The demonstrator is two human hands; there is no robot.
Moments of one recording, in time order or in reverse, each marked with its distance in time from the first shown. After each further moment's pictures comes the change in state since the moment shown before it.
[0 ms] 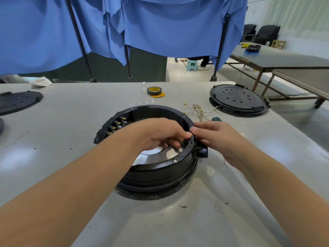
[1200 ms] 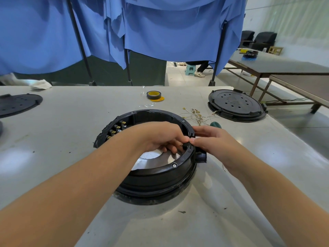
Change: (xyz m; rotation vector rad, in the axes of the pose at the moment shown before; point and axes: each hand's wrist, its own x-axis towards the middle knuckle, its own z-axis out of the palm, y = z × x) left_hand -0.005 0.006 -0.003 0.088 -0.078 0.015; right_hand -0.011 -0.009 0.004 -0.044 -0.065 0.012
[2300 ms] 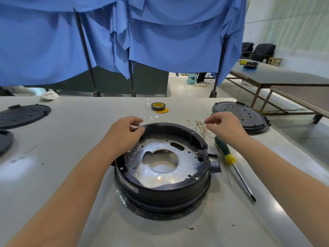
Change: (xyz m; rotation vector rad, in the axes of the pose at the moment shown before) left_hand -0.016 -0.066 -0.073 0.255 0.830 0.236; right_hand 0.088 -0.009 -0.046 -0.664 0.336 -0.239
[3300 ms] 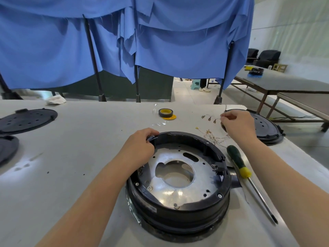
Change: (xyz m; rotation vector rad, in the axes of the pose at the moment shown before) left_hand 0.004 0.000 0.011 -0.096 -0.104 -0.049; right_hand 0.041 0.001 0.011 0.082 0.319 0.115
